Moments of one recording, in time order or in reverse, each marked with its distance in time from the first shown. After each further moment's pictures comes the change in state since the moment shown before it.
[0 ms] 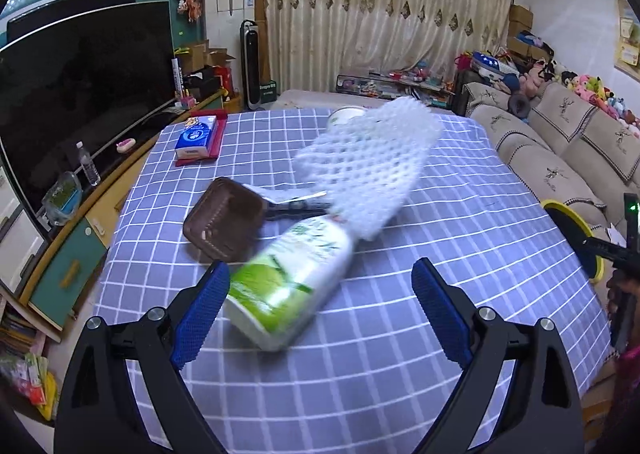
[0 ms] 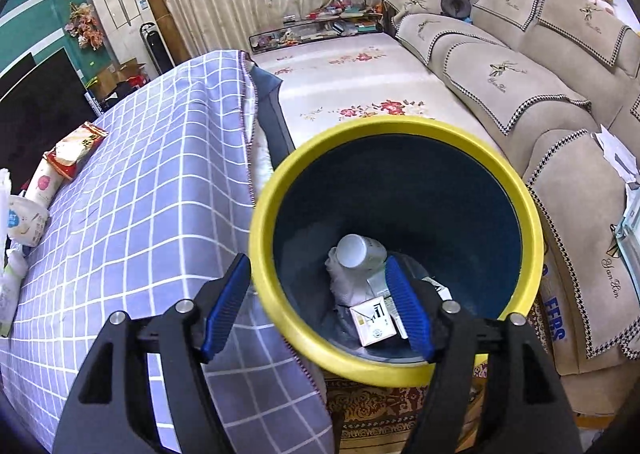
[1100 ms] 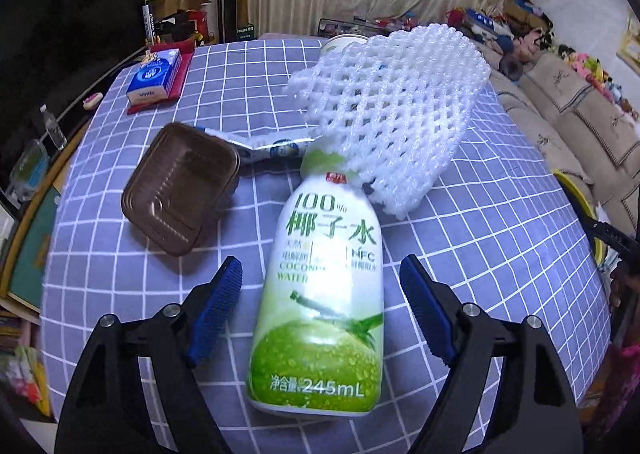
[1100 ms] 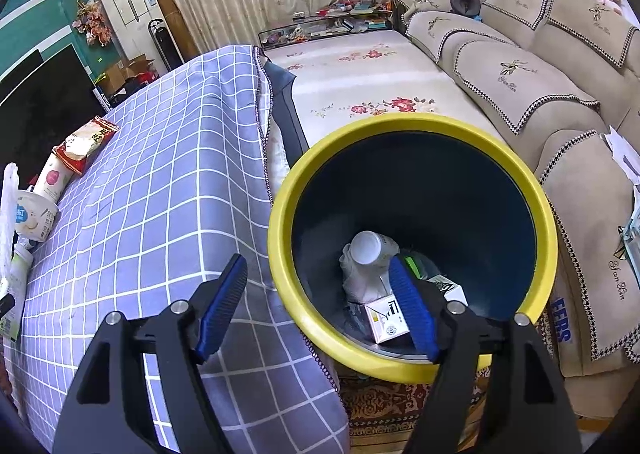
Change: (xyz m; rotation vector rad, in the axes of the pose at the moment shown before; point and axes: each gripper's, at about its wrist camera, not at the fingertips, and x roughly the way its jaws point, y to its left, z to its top) left arm 0.085 0.010 0.009 -0.001 0.225 -0.078; right arm 0.005 0.008 -0.001 -0.013 0.016 0.029
